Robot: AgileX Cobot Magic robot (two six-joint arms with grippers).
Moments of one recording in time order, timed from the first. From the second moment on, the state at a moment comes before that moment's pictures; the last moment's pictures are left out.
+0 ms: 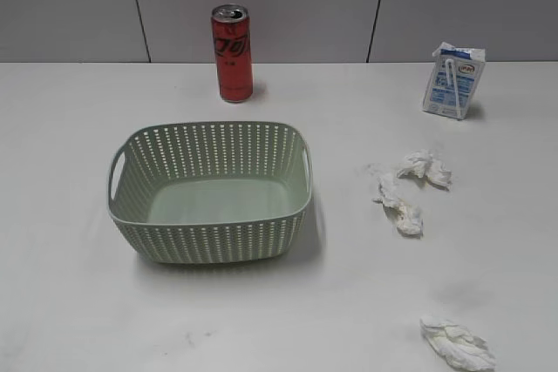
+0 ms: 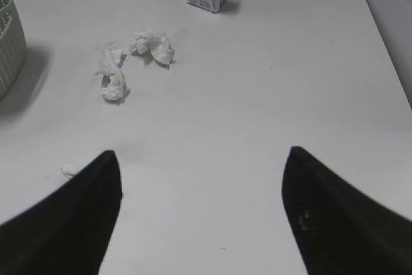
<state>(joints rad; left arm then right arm) -0.06 0.00 -0.49 -0.09 1.08 0.04 0.16 0.00 -0.50 0.01 1.05 0.04</state>
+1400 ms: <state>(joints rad) -0.13 1.01 -0.84 -0.32 0.84 0.13 0.16 0.00 -0.50 0.01 1.05 0.04</state>
